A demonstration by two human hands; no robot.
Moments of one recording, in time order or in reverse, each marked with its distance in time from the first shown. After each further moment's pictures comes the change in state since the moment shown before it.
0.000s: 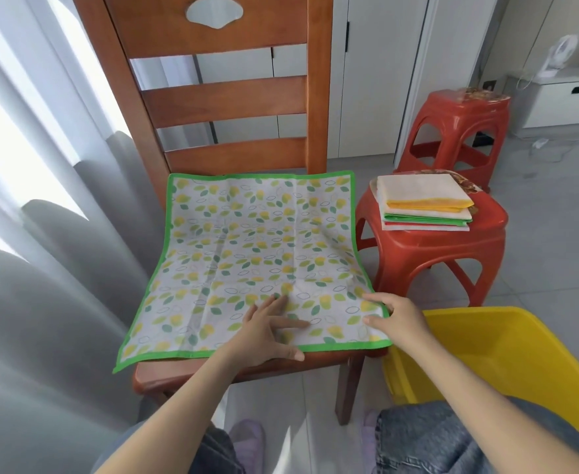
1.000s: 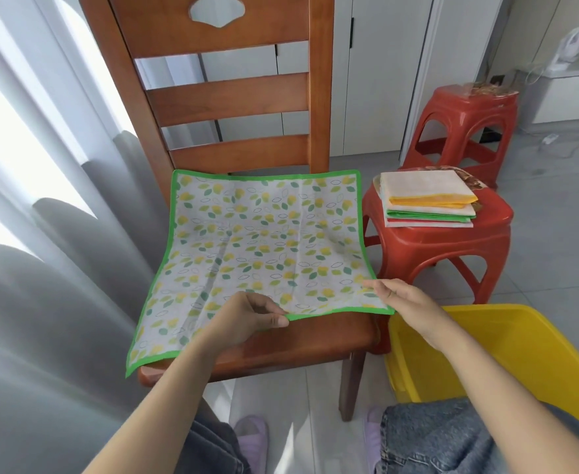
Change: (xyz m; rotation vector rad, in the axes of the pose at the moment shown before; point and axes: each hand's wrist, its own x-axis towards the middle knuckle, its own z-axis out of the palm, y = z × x) left_hand -0.029 0.026 -0.040 -0.564 0.157 -0.210; right_hand -0.012 -0.021 -0.028 0.178 -0.256 -0.094
